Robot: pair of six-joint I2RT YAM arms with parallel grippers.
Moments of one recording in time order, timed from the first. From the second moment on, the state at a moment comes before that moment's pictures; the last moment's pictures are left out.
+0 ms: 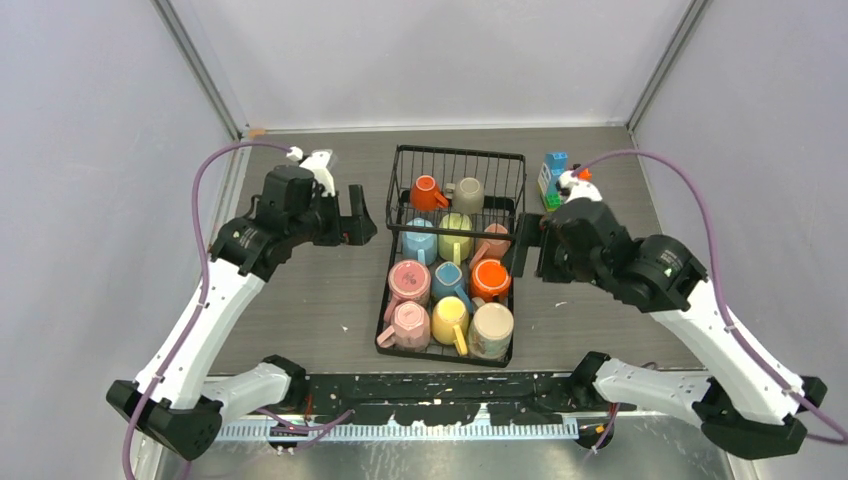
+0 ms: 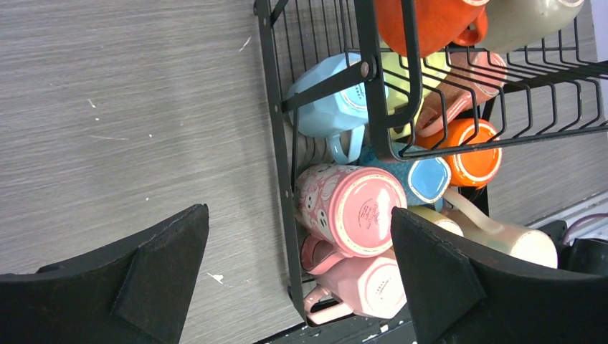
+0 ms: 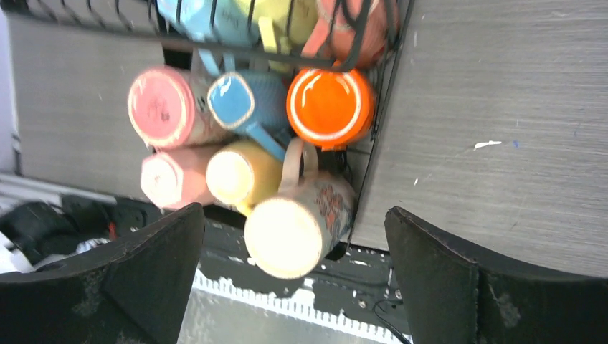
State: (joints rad) left arm -0.44 1.07 1.28 -0.85 0.06 -0.37; right arm 0.74 0.97 1.41 -1.20 0.25 0.72
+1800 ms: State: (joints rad) left arm -0.44 1.03 1.26 -0.85 0.05 -0.39; right arm 1.24 1.18 1.04 -1.10 0.41 0.92
